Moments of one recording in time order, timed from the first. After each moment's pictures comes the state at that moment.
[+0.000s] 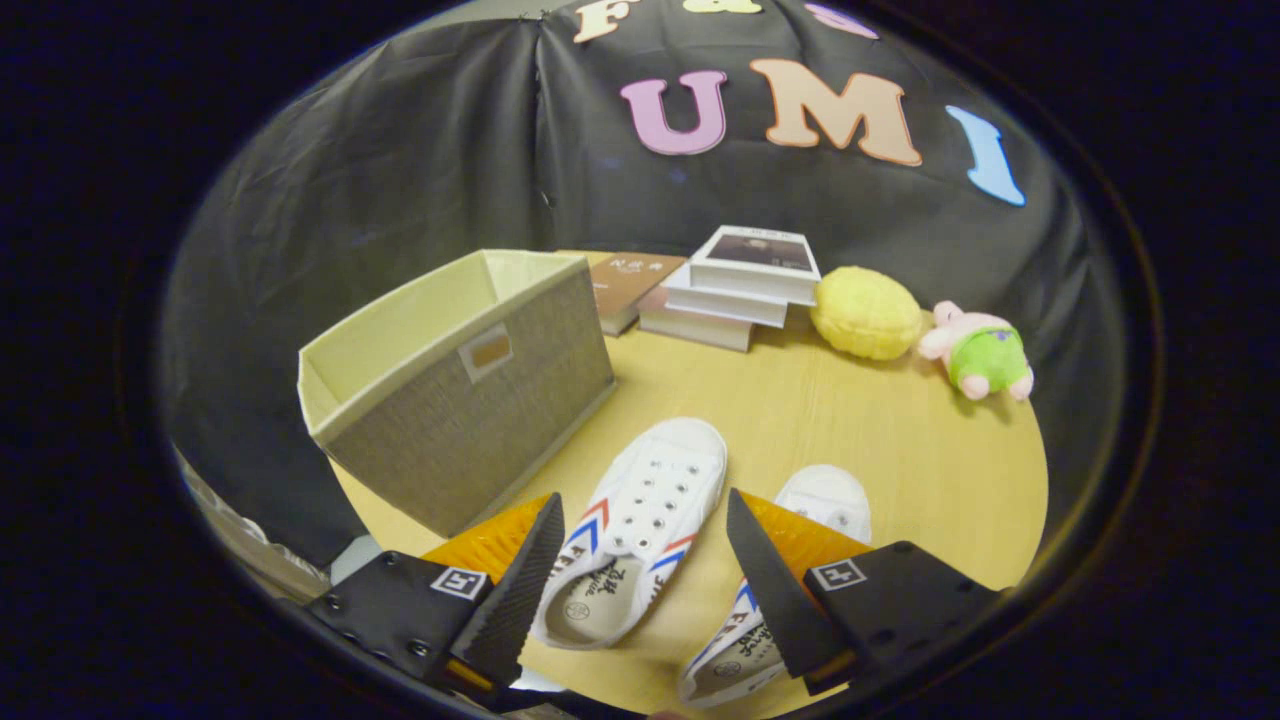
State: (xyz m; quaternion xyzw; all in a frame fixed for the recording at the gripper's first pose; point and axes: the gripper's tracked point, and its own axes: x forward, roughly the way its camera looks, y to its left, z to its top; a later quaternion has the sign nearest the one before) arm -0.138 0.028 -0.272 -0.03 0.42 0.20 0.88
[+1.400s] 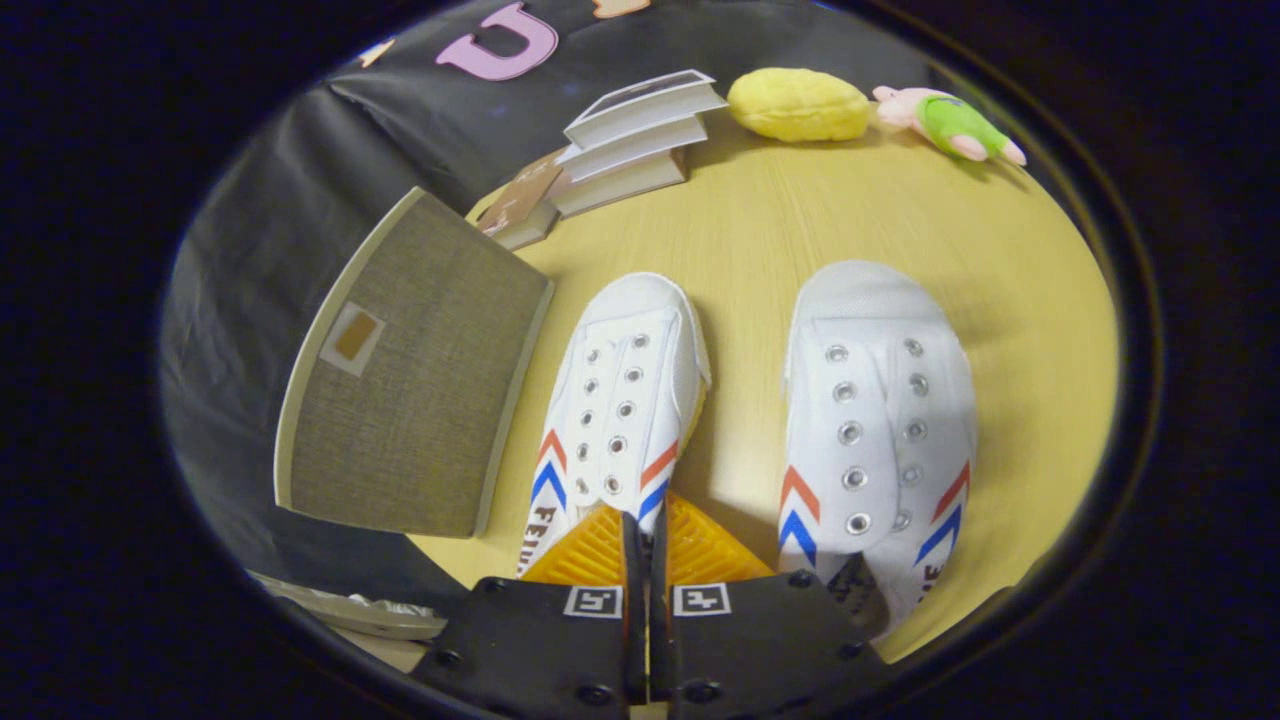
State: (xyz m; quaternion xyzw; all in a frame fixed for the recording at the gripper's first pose) arm -0.173 0.026 -0.335 0.18 0.60 0.13 0.77
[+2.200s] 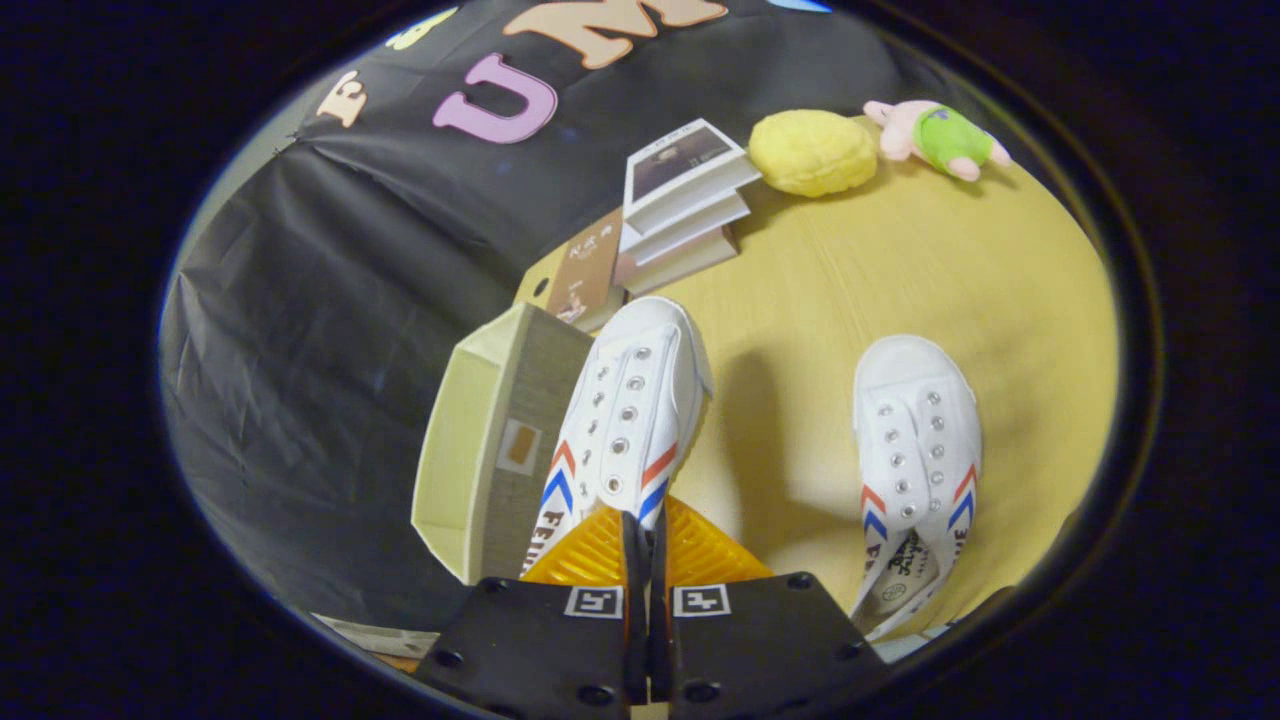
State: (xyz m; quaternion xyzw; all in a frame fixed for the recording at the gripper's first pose) arm -0.124 0.067 -0.229 0.28 0.54 0.13 0.78
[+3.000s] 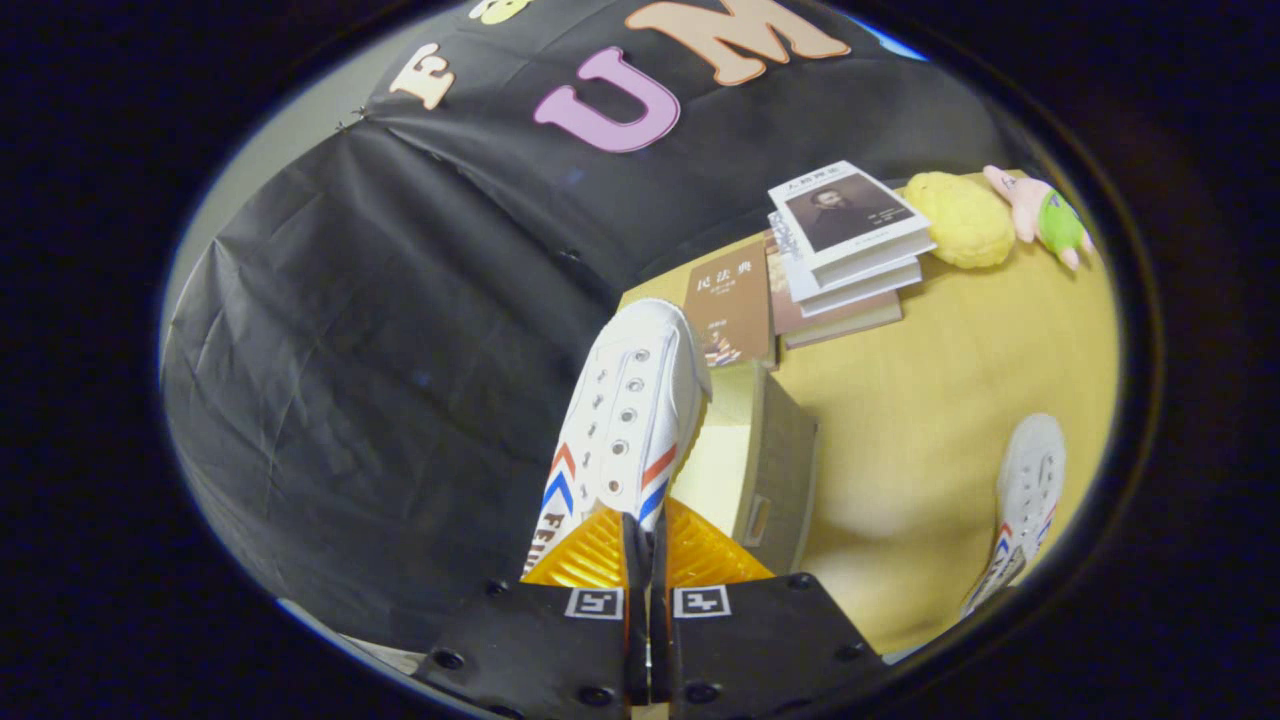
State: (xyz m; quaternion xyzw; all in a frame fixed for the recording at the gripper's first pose) arm -0.077 0.210 -0.156 0.28 0.51 0.20 0.79
